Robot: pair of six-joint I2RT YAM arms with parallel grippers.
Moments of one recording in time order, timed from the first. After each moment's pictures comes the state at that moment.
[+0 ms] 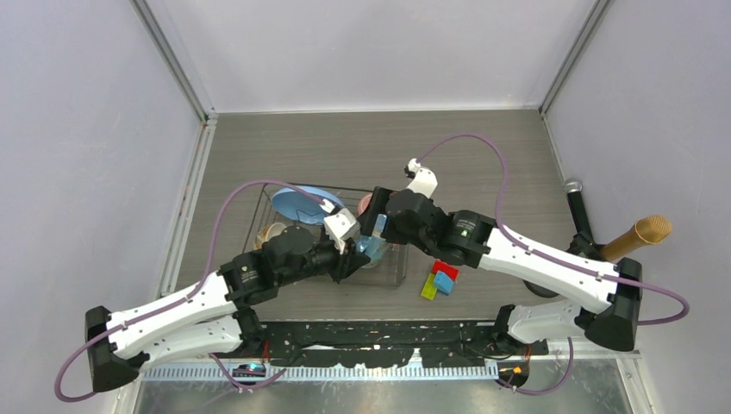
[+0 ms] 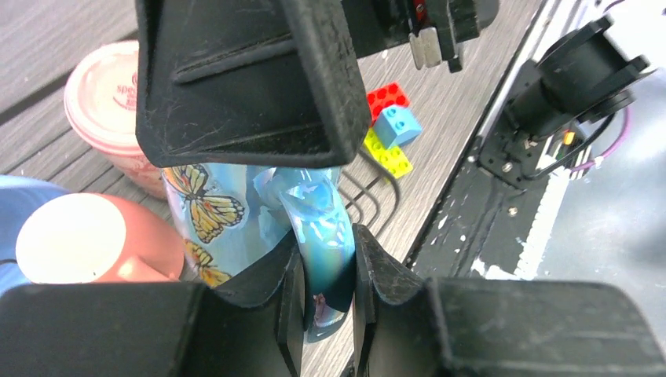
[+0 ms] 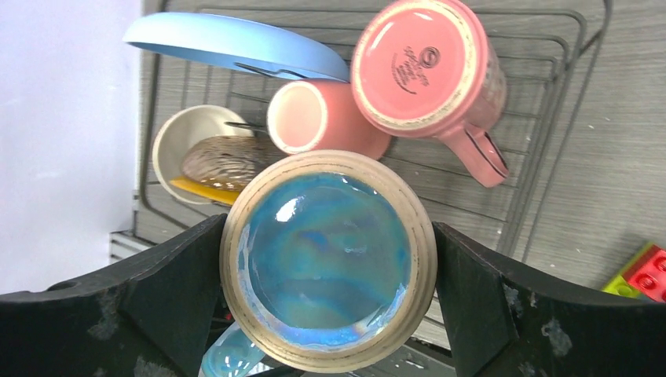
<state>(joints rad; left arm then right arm) -1.06 0.84 0.72 -0.22 -0.01 -0.18 1.07 1.27 1.19 -0.63 0.44 1.01</state>
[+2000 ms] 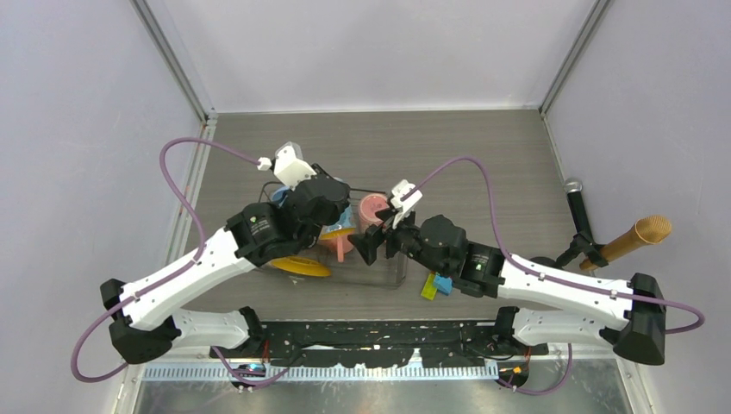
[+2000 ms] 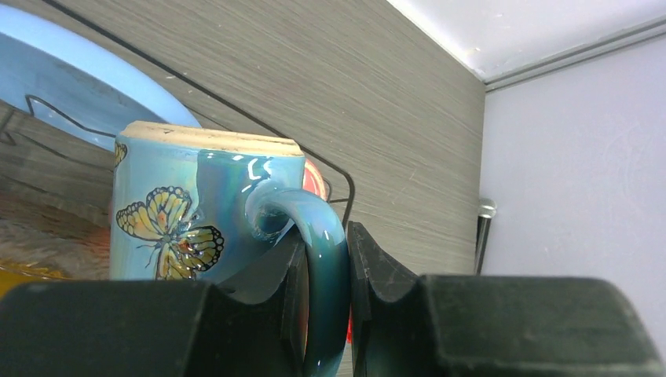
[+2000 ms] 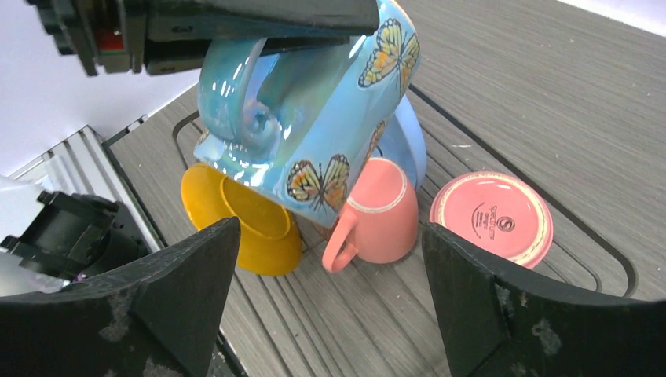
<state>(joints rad) -1.04 1.17 1.34 -0.76 -0.78 -1.19 1.14 1.03 0.81 0.08 0.27 0.22</state>
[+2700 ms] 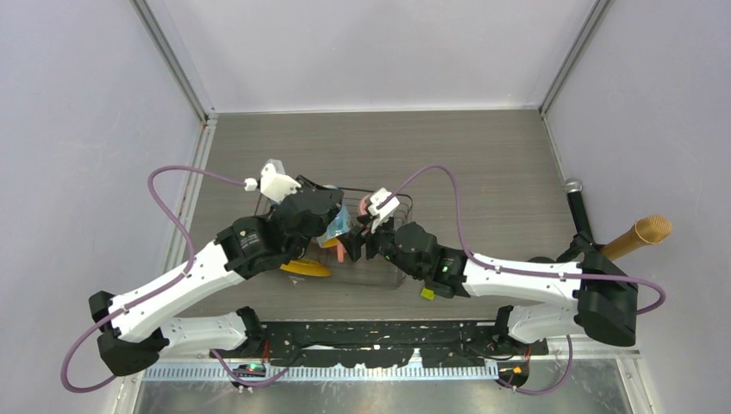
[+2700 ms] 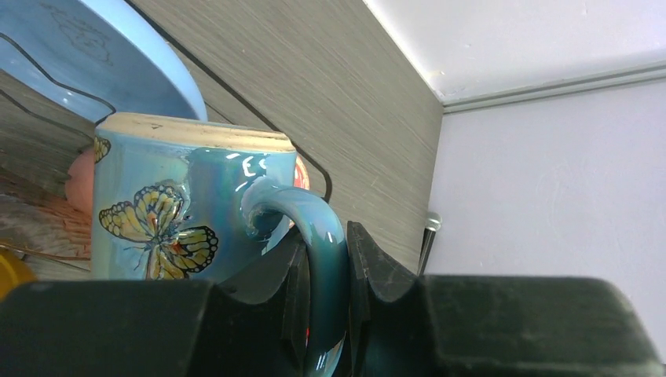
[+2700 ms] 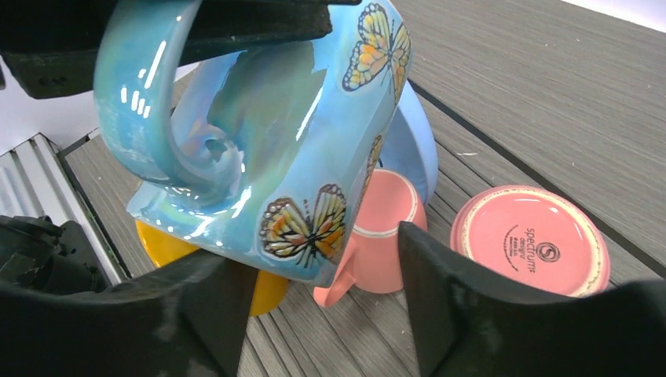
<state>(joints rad) -1.04 1.05 1.18 -0.68 -0.77 -1.39 1.15 1.25 0.73 0.40 0.34 0.19</state>
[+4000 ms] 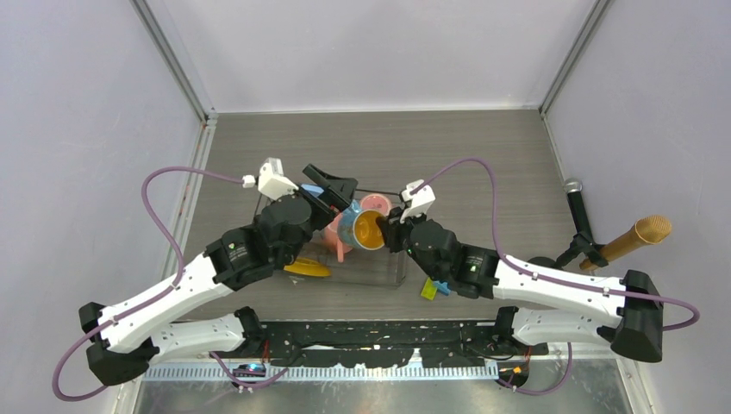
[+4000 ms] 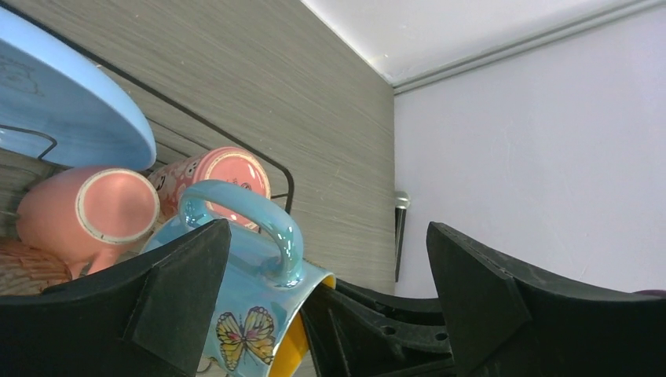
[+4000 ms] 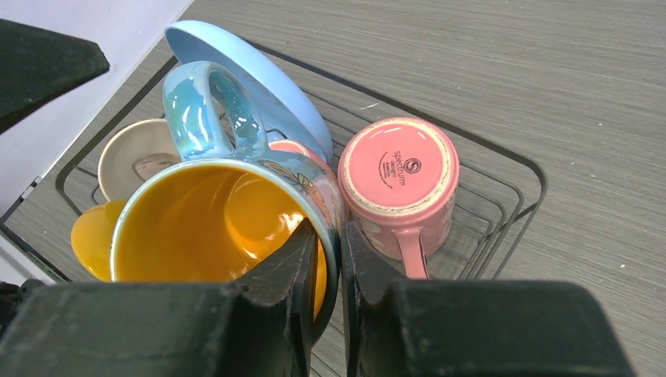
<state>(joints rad) -1.04 0.94 1.07 -0.45 -0.71 -1.21 1.15 1.07 0.75 0.07 0.59 0.39</state>
